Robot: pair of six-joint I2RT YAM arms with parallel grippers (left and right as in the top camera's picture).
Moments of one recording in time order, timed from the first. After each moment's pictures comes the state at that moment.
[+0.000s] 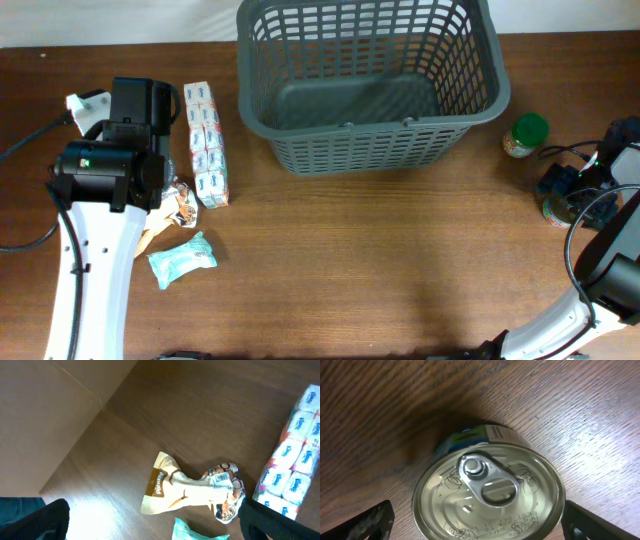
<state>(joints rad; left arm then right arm) -0.08 1.40 1.60 -1.32 -0.73 -0.48 -0.58 2.00 1.40 -0.94 0.03 0.15</state>
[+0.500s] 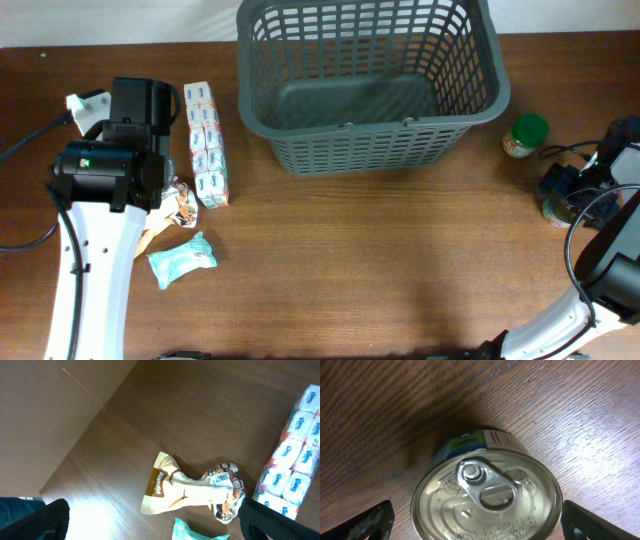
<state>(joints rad) -0.08 1.40 1.60 -1.32 -0.73 -0.48 -0.58 2.00 1.40 -0.93 0.04 0.14</state>
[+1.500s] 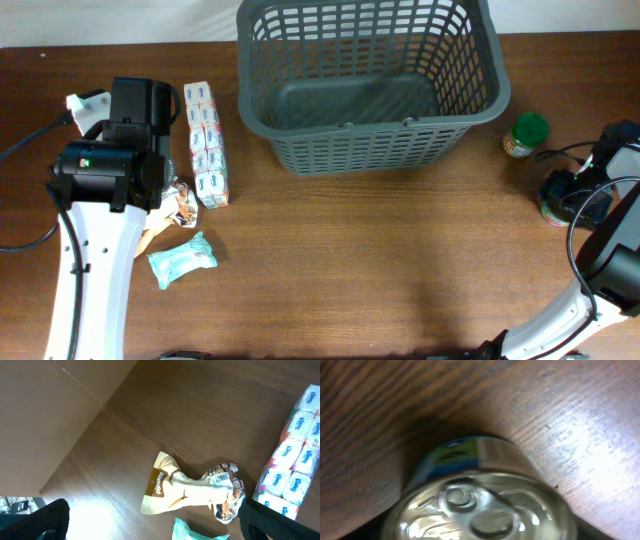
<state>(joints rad) -0.08 1.40 1.60 -1.32 -0.73 -0.48 -0.58 2.05 1.39 -0.91 0.04 0.13</state>
